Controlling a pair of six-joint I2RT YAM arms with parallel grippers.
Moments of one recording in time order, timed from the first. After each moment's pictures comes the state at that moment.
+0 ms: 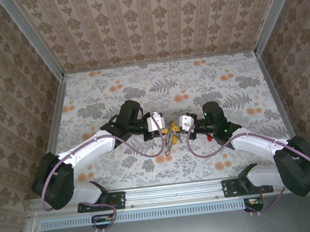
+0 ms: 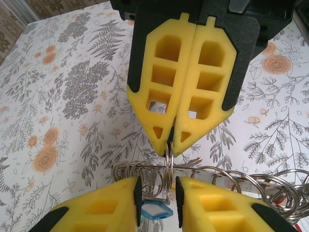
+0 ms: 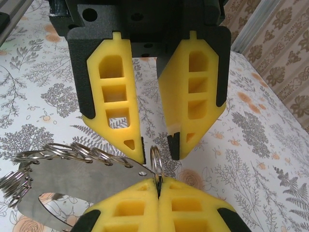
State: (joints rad) left arm -0.72 1.37 0.82 -0.09 0.62 0.72; right arm 0.51 1.23 0.52 0.32 -0.63 -0.65
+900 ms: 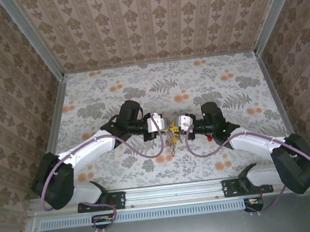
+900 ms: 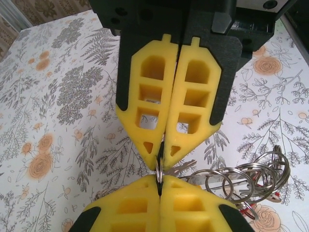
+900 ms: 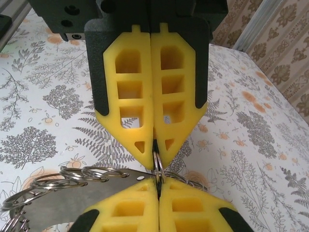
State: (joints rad) left arm -0.72 1.37 0.82 -0.10 0.65 0.74; right arm 0.52 1.26 0.52 0.34 -0.63 -0.63
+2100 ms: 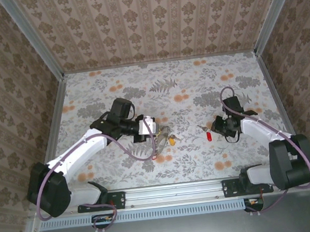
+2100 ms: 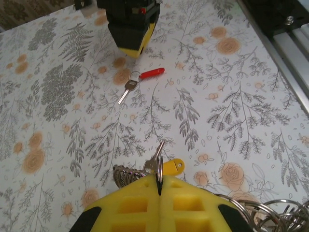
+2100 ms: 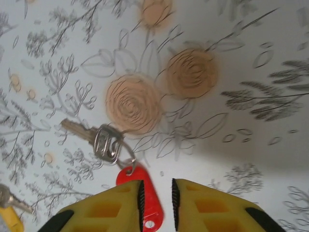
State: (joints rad) left arm -0.64 1.29 0.90 -0.44 0.76 0.98; right arm 0.09 1.31 0.63 -0.51 -0.21 0.60
